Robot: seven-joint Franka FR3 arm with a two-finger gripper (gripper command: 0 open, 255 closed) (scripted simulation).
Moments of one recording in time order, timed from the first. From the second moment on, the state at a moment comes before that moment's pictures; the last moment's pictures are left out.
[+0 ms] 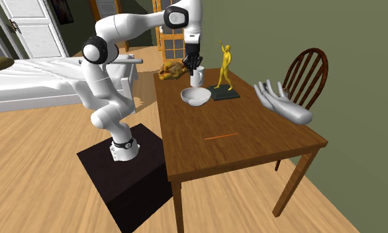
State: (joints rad) arm 0.22 -0.28 0.61 -1.64 0.18 1.39 0.92
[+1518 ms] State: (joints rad) arm 0.23 -0.36 0.60 -1.86 0.22 1.55 0.88
